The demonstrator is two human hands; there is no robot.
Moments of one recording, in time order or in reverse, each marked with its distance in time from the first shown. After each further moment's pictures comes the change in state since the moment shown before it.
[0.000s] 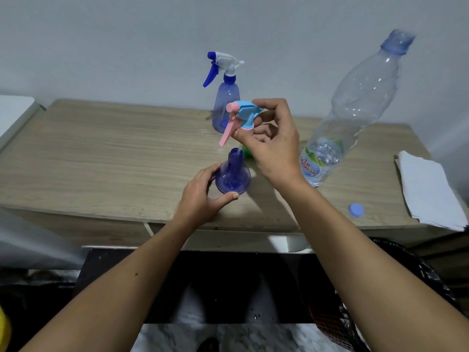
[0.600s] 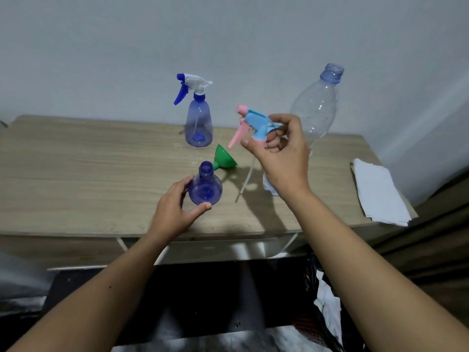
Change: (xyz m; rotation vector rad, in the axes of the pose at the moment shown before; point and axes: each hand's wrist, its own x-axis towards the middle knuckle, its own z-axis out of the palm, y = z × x) left_hand -0.006 0.005 -0.001 0.026 0.008 -0.023; right_hand -0.001 -0.008 -0.068 -0.159 0.230 0.015
